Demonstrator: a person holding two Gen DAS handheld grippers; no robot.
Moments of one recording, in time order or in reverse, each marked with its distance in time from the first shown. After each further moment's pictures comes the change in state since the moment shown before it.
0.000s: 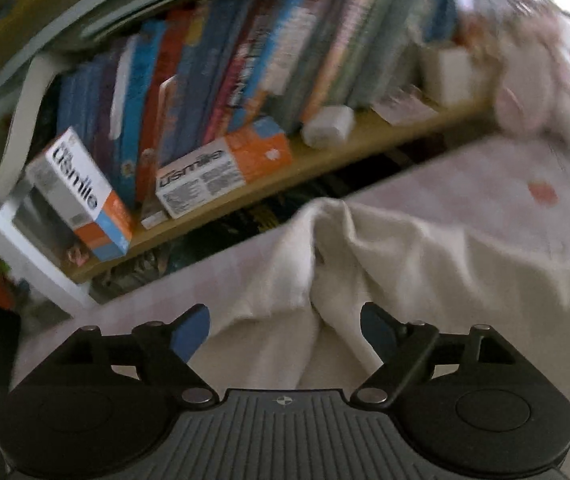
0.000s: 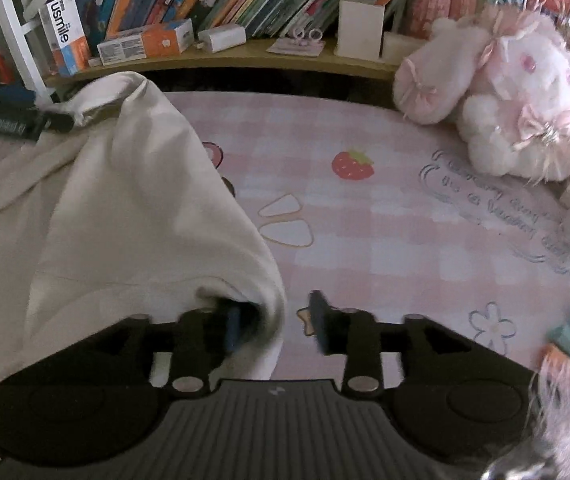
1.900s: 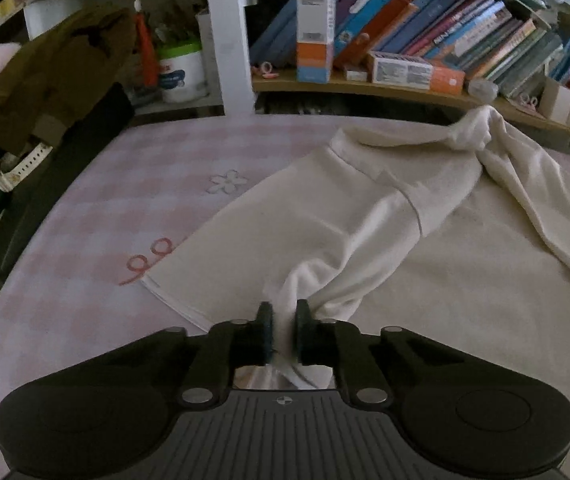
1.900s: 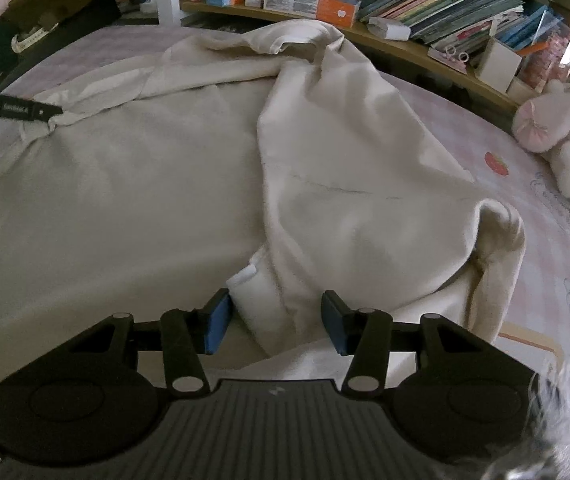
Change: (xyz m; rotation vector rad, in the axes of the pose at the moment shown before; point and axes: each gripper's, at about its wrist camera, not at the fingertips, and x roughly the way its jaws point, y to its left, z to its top) left arm -0.061 0.108 -0.209 -0.505 0.068 0.058; right arm -0.033 0.165 -0.078 -0.251 0.031 0.049
